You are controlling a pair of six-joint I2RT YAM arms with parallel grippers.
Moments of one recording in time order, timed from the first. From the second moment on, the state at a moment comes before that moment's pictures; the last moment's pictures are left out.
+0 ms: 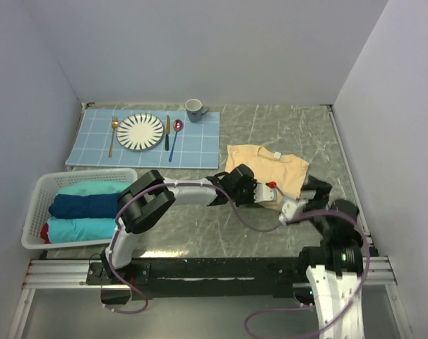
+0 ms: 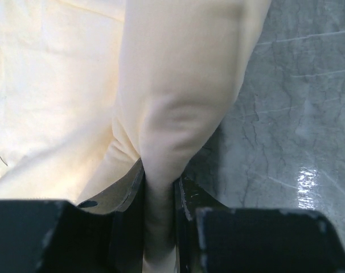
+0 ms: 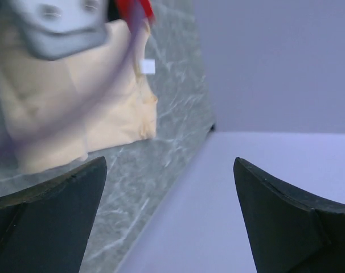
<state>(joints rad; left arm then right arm) -1.02 2.05 1.30 0.03 0.20 0.58 -0.05 0.22 0.49 -0.65 -0.43 -1.32</state>
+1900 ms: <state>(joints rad) -0.85 2.05 1.45 -0.32 0.61 0.59 0.03 1.15 0.55 -0.60 -0.58 -1.44</state>
